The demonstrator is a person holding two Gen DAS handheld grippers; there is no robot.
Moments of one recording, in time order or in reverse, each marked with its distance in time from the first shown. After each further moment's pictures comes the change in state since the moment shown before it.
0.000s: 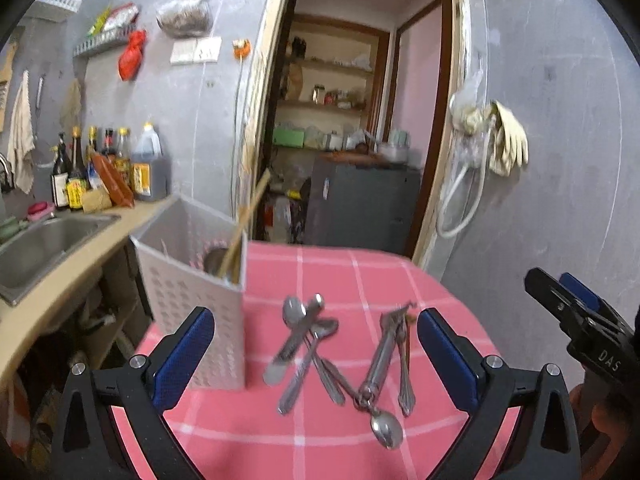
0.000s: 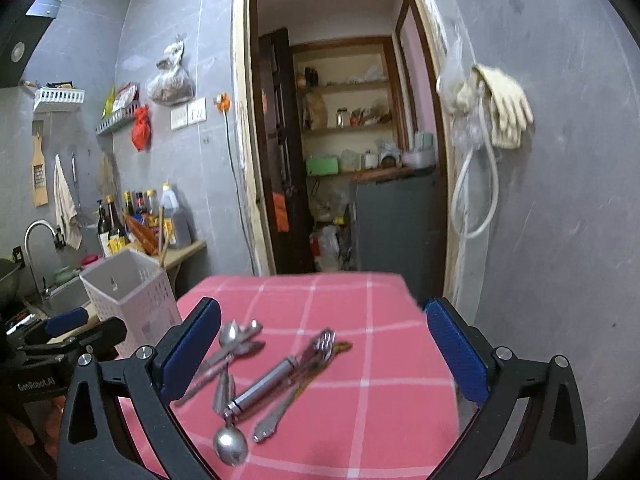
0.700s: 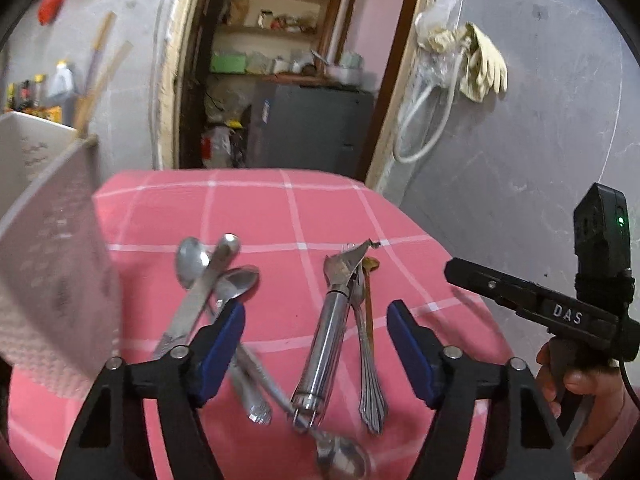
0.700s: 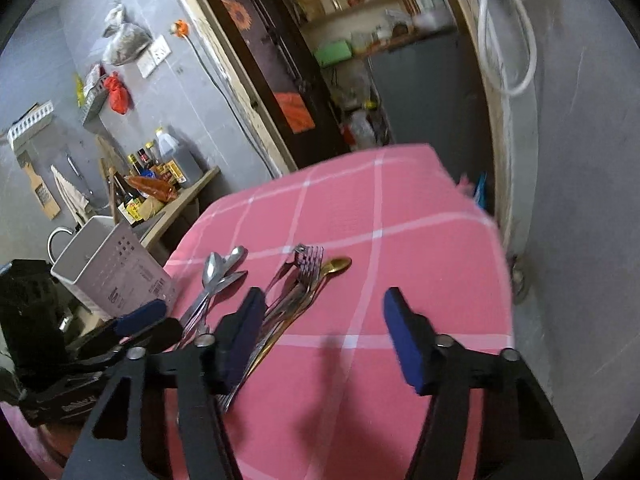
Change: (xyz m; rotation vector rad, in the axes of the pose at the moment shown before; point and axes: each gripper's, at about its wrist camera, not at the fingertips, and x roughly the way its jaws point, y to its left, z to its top) left arm 0.124 -0.040 -0.021 0.046 0.277 -0.207; right arm 0.146 -0.068 -0.065 0.230 0.428 0.223
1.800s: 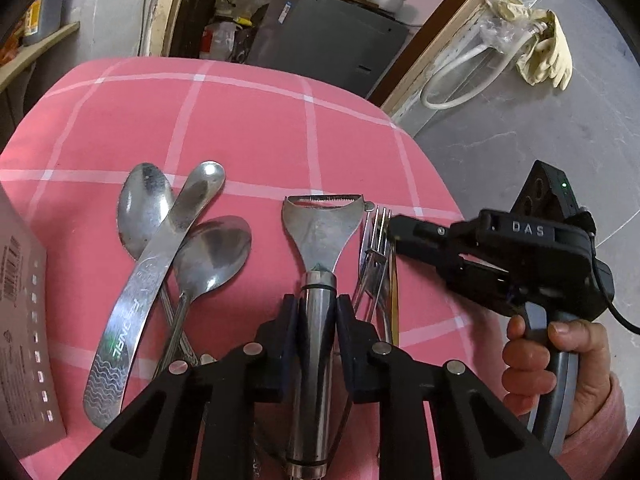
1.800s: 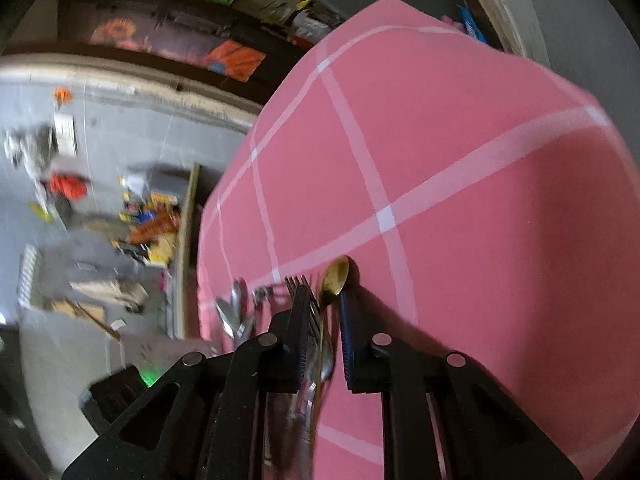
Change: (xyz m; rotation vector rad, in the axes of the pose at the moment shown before) left arm 0.091 0.029 0.015 -0.224 0.342 -0.110; right arm 0.154 -0.022 0.002 0.568 0.335 0.202
